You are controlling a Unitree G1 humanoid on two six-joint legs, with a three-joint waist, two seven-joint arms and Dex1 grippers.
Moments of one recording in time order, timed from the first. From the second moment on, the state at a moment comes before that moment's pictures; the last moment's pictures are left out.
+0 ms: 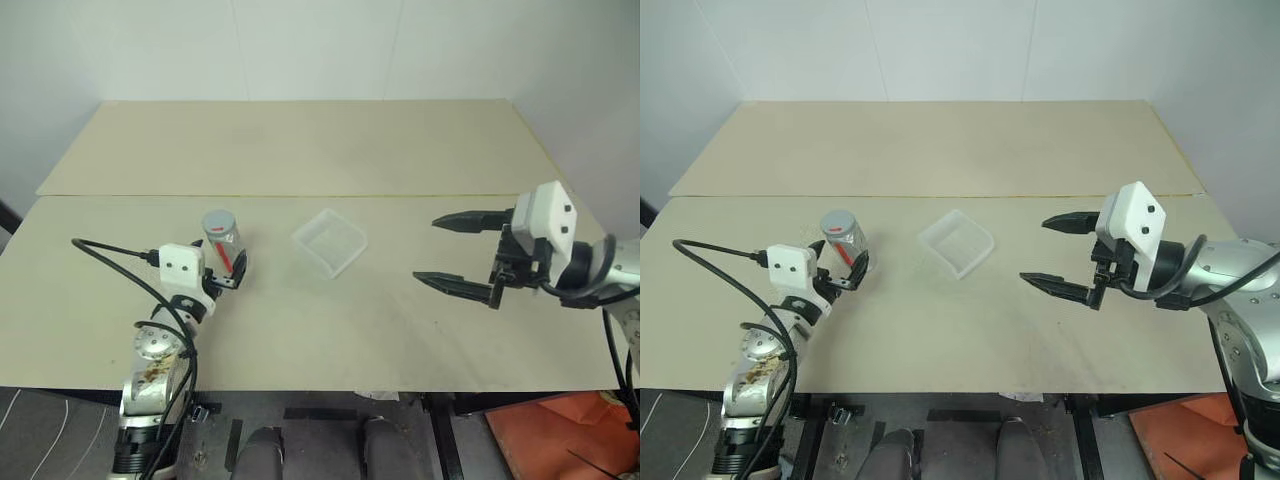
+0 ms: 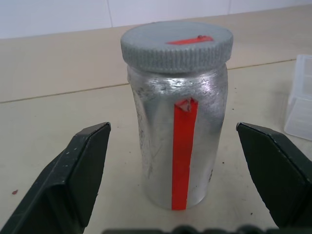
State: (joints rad) left arm -0.15 0.26 0.17 -0.20 -0.18 0.26 -0.24; right arm -0.33 -0.95 -0.22 -0.49 0.61 0.57 0.99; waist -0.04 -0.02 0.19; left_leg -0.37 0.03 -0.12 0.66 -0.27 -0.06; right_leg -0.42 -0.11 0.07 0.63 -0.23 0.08
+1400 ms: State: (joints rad) left arm -0.41 0.44 0.11 -0.11 -0.32 0.35 -0.51; right arm -0.35 -0.88 -0.25 -0.53 0.65 0.57 0.95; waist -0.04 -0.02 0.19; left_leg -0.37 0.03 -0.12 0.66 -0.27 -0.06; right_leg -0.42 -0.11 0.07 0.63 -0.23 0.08
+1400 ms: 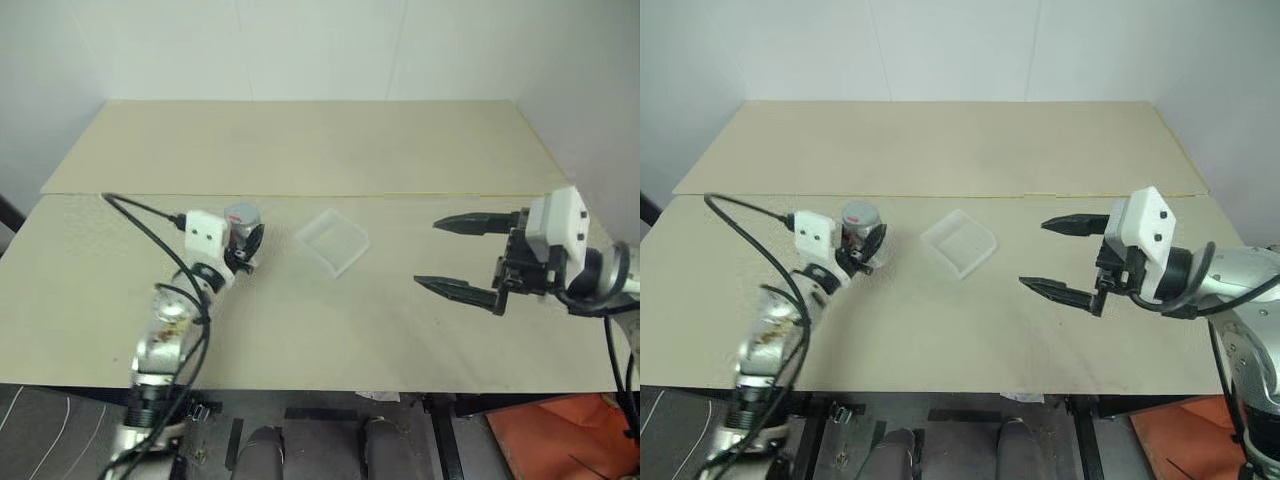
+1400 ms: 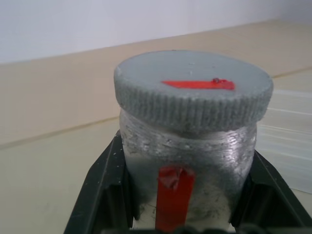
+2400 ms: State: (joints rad) left arm -0.91 0.40 -0.05 0.41 -0.46 0.22 -1.35; right arm -0.89 -0.49 0.08 -0.32 0.62 0.87 0.61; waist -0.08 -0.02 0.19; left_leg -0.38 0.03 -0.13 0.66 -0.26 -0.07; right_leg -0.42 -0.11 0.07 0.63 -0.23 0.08
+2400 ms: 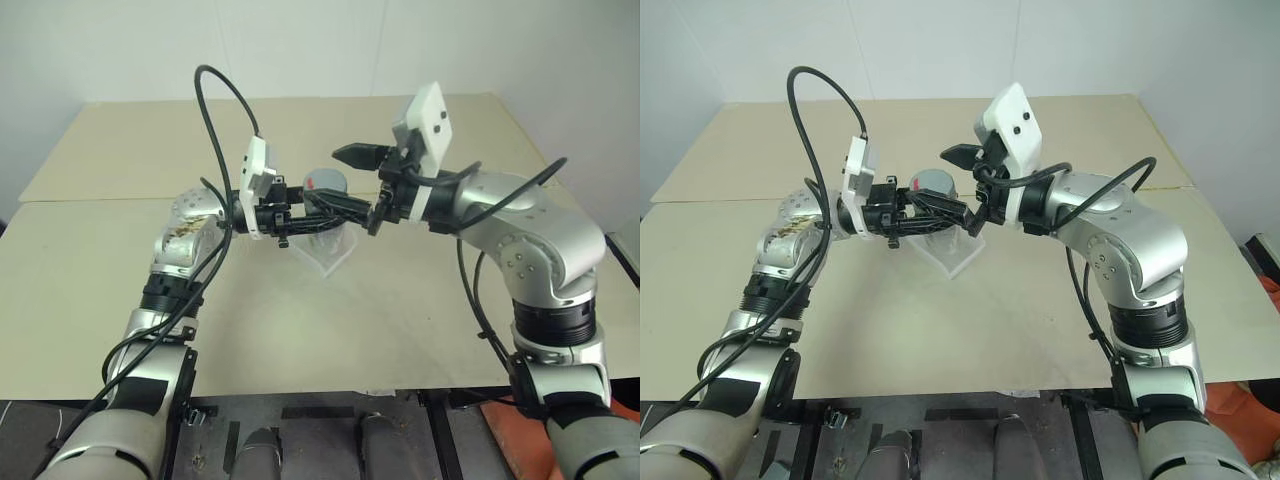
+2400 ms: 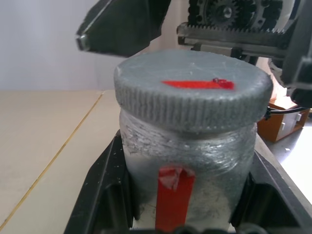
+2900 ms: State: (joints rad) left arm -0.92 0.41 -0.04 0.41 -0.46 0.22 -1.39; right arm -0.89 -0.46 0.10 -0.30 0.61 0.85 0.66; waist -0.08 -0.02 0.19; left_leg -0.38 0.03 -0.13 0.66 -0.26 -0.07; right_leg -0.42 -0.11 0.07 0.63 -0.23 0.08
